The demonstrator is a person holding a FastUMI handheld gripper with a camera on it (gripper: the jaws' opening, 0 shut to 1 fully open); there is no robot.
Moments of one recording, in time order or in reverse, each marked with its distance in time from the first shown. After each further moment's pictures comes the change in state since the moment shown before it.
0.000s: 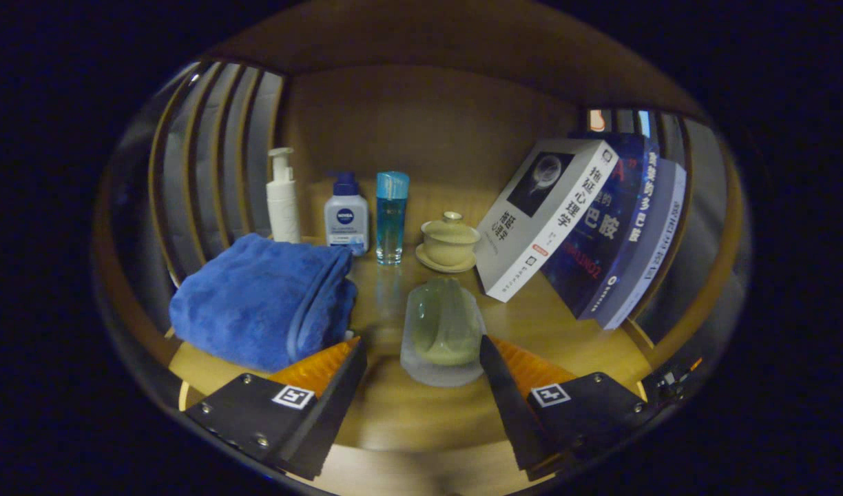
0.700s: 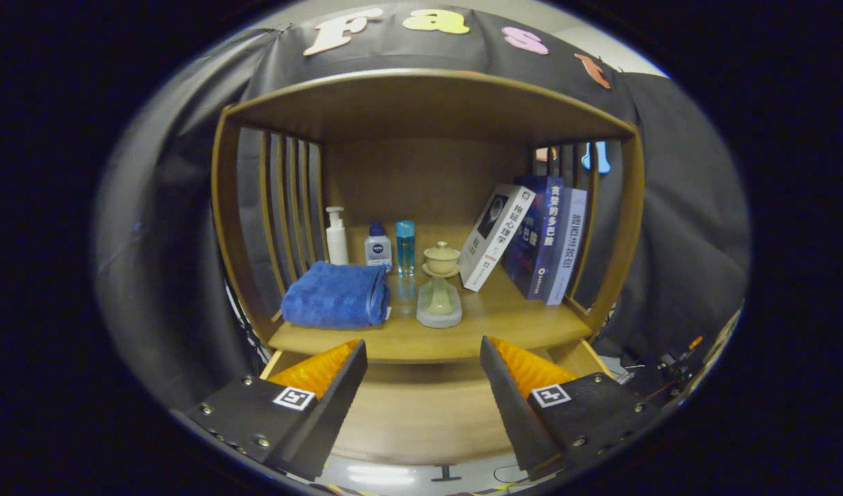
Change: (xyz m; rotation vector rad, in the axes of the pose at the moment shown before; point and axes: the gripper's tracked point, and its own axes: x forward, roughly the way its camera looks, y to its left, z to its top) arm -0.198 -0.020 -0.003 0.078 -0.140 0.044
